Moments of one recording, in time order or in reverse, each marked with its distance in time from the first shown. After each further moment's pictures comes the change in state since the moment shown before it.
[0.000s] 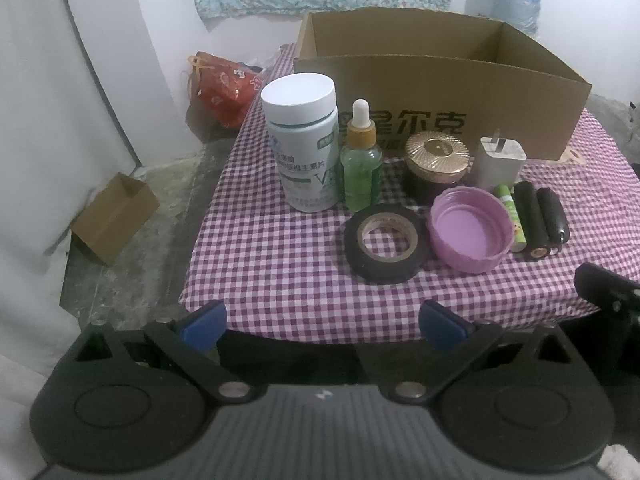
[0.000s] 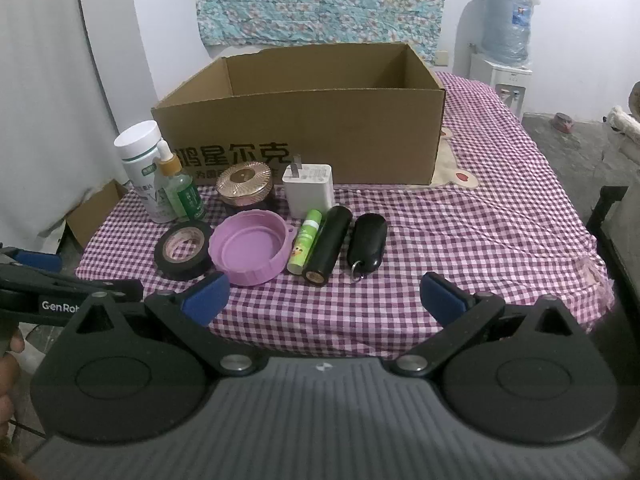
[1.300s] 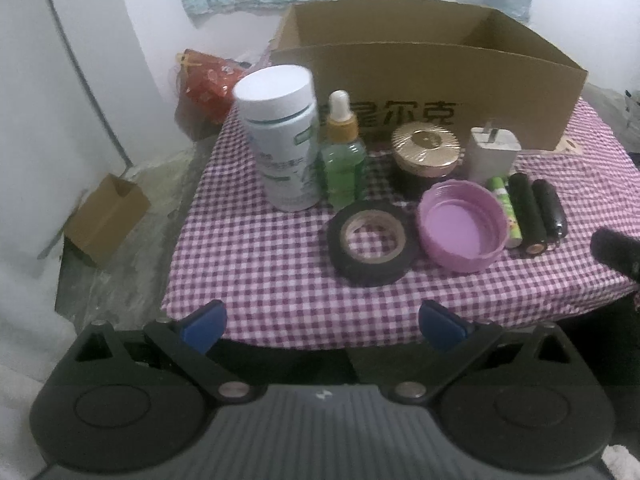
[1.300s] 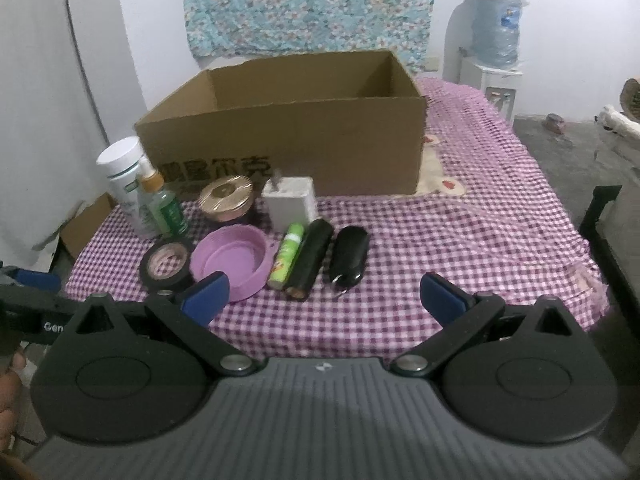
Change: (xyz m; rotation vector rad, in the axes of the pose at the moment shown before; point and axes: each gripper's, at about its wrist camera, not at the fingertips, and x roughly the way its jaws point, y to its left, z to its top) left arm 0.010 -0.015 0.007 0.040 0.016 -0.018; right arm 0.003 -0.017 0.007 0.031 -0.043 -0.029
